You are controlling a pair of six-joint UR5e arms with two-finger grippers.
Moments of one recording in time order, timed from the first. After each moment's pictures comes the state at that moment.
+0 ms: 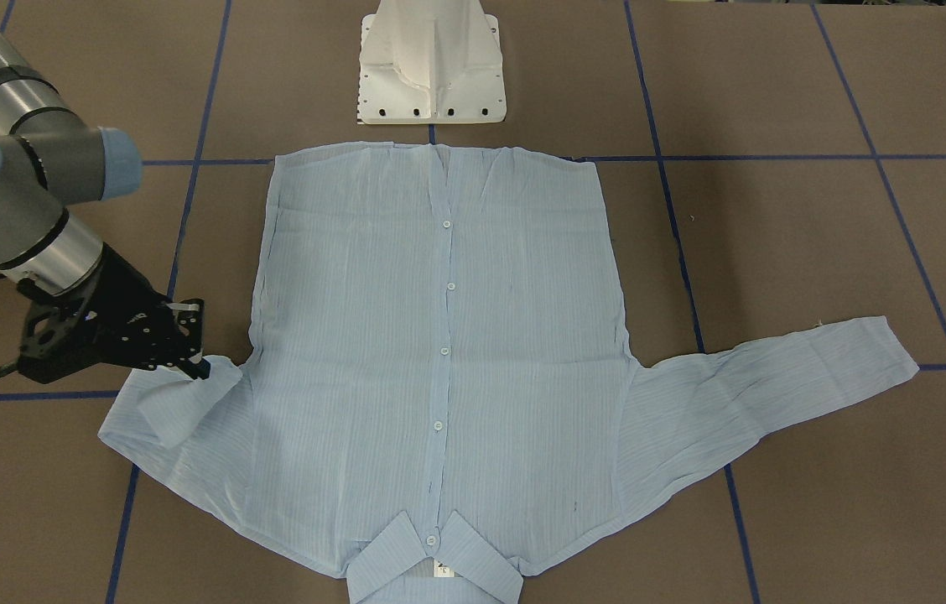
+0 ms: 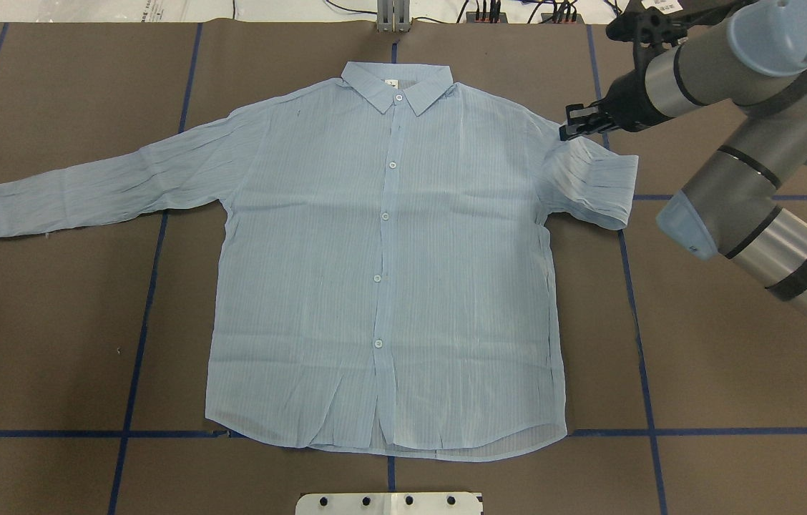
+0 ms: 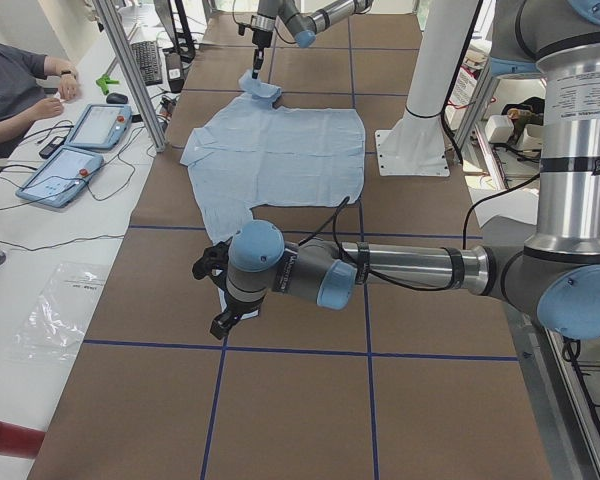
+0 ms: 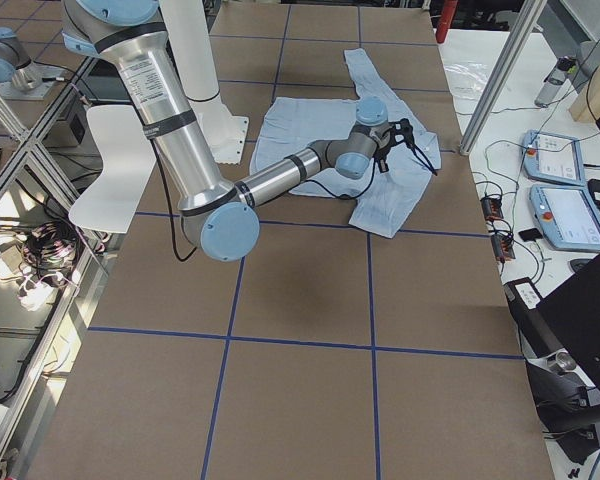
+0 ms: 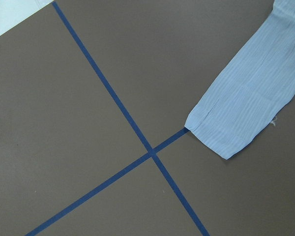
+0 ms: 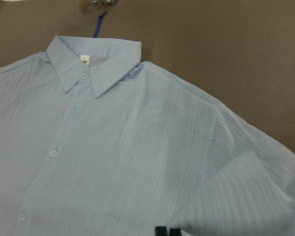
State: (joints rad) left arm -1.63 -1.53 -1.66 -1.85 -2.39 0.40; right arm 0.91 -1.09 1.55 -0.92 2.12 0.93
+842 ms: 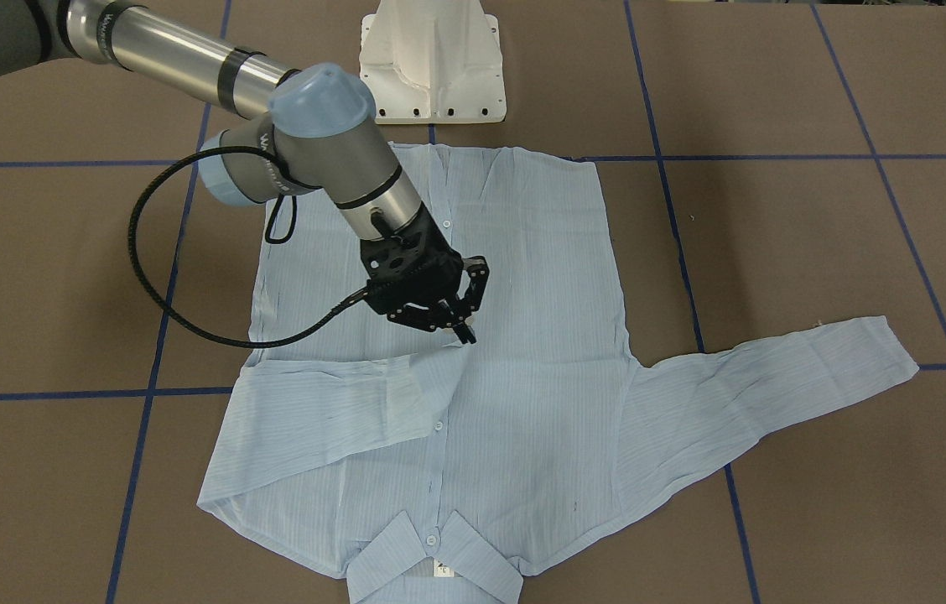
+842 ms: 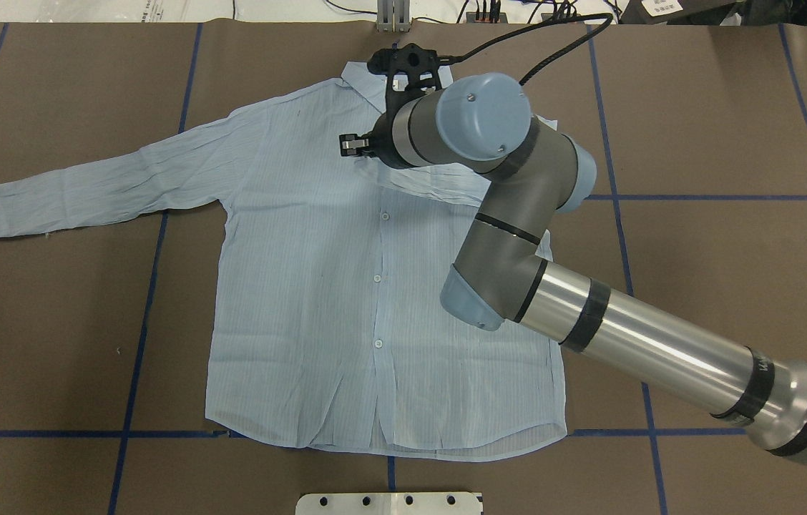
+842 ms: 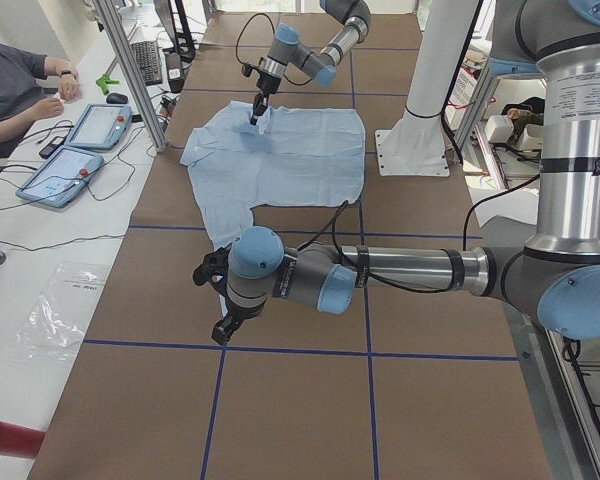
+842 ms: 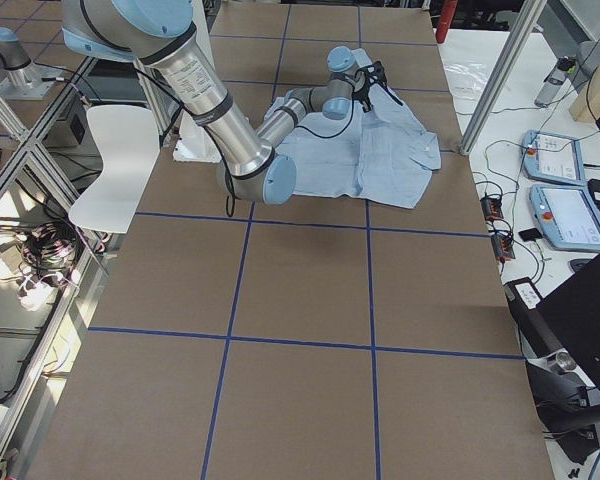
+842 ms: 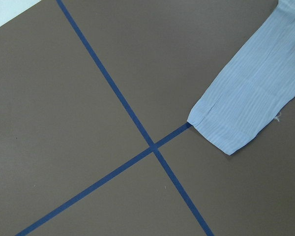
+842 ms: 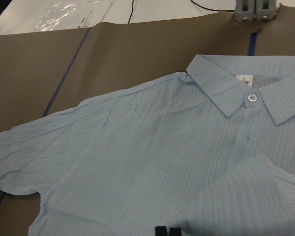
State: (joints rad) left arm -1.63 -1.53 -1.64 -1.85 -2.39 0.41; right arm 0.60 -0.70 1.35 -0.92 1.70 1.07
